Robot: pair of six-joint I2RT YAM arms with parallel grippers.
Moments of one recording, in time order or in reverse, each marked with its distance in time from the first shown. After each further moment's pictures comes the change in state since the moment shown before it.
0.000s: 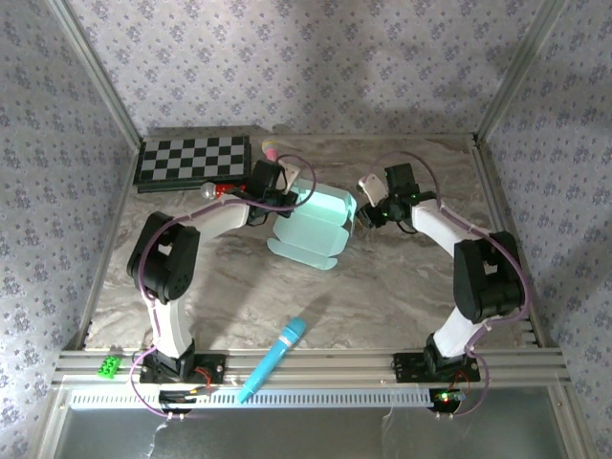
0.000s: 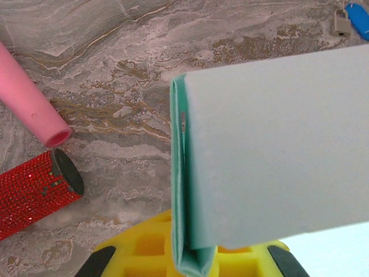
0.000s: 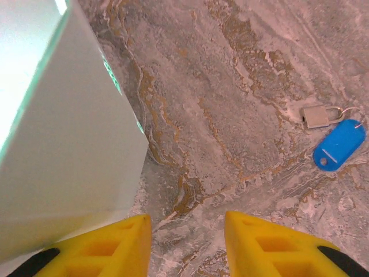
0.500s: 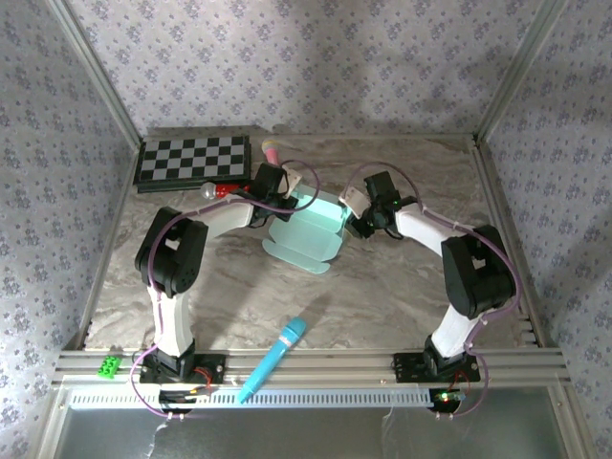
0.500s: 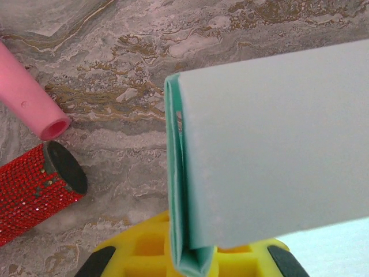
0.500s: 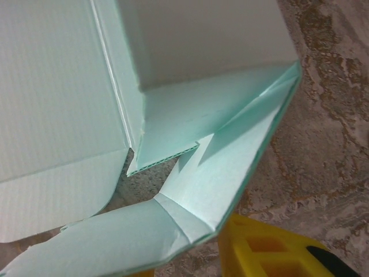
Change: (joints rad) left arm 0.001 0.067 0.010 0.004 -0.035 0.093; right arm 0.114 0.058 -0.010 0.006 0.082 -0.124
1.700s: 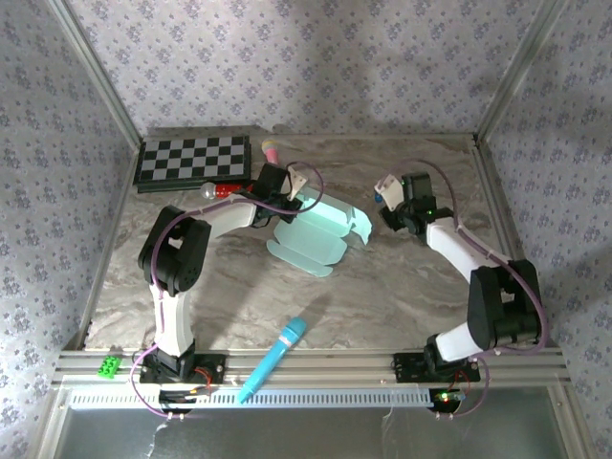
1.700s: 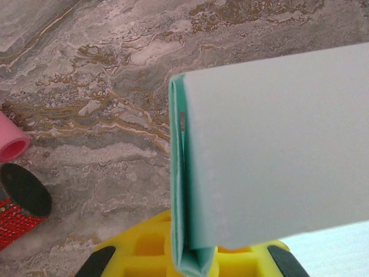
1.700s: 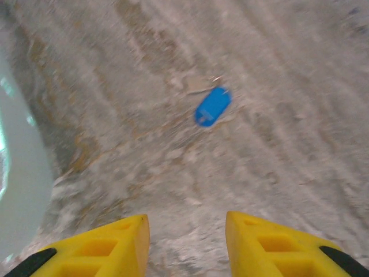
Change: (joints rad) left arm -0.010 0.025 0.021 0.000 0.061 0.046; right arm -0.151 -0.233 -0.169 0.112 0.160 -0.004
